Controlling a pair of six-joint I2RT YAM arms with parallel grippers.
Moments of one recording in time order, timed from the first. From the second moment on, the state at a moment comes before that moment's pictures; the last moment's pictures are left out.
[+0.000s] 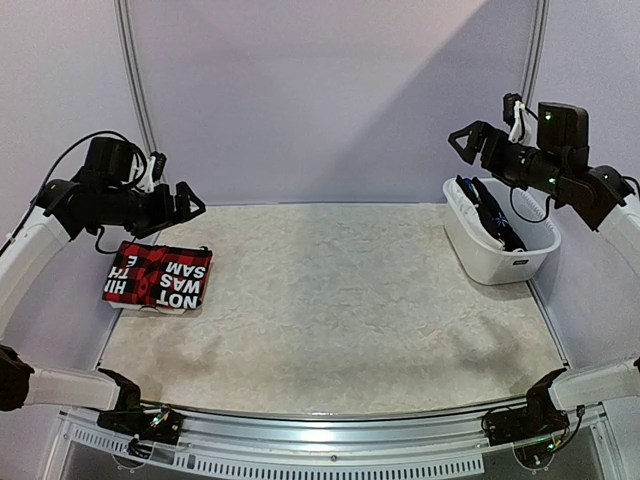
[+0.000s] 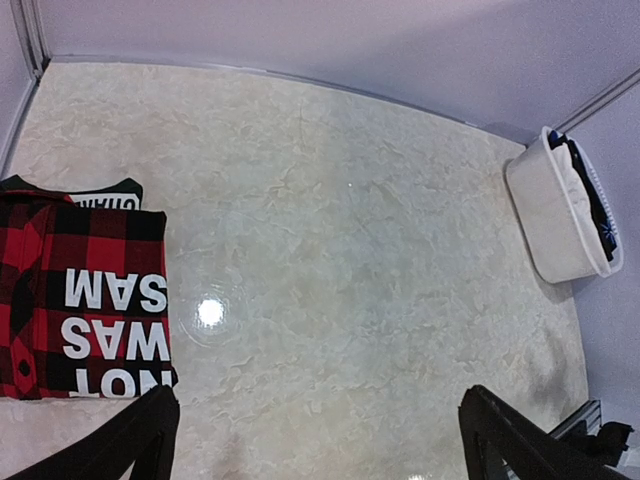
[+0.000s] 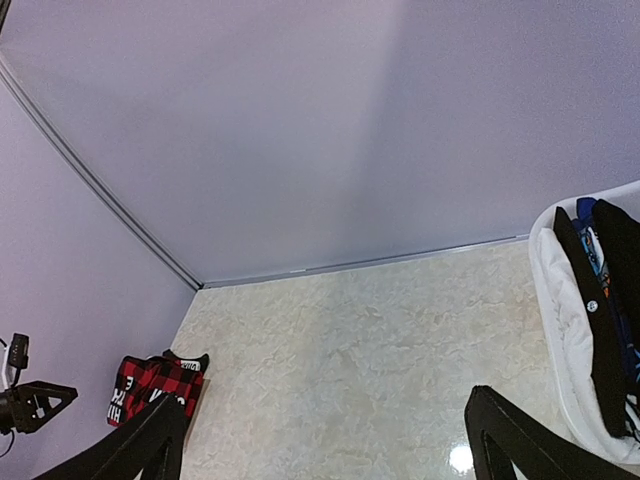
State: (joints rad) left arm -0.32 1.13 1.29 -0.83 0.11 -0.44; right arm 0.44 1.18 1.41 -0.46 0.02 0.54
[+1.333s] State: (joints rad) left arm -0.32 1.04 1.30 -0.89 0.09 -0.43; right arm -0.23 1.88 1.84 -0.90 -0.26 0.84
